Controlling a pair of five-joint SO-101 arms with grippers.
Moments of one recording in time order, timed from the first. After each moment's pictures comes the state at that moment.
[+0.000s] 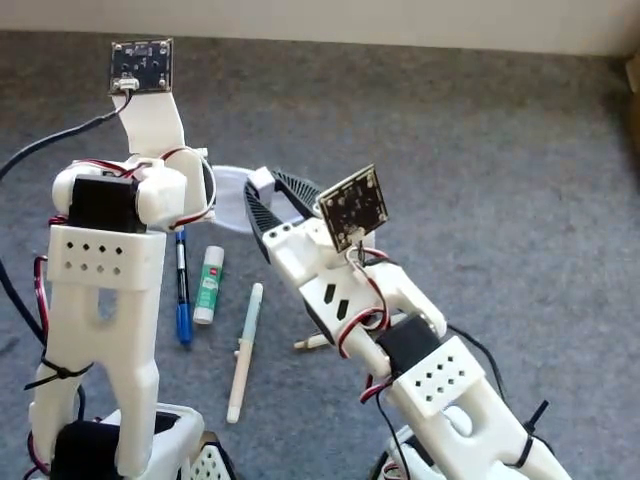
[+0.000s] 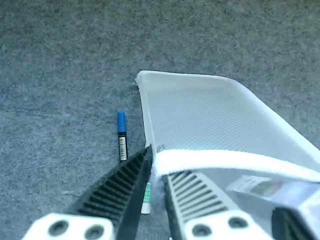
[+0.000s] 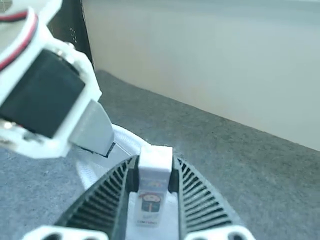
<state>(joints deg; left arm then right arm) 1.3 -21.1 1.8 85.4 17.2 -38.2 -52.1 54.5 14.5 1.0</state>
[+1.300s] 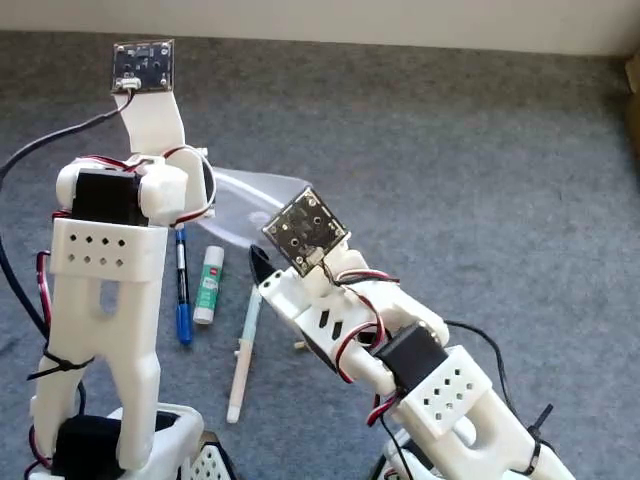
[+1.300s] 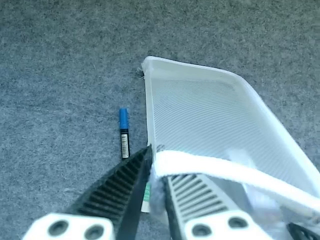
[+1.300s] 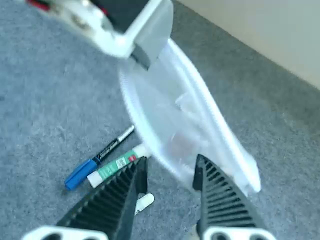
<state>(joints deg) 1.0 -19.9 1.9 85.4 17.2 -43.3 -52.9 47.8 42.9 10.2</state>
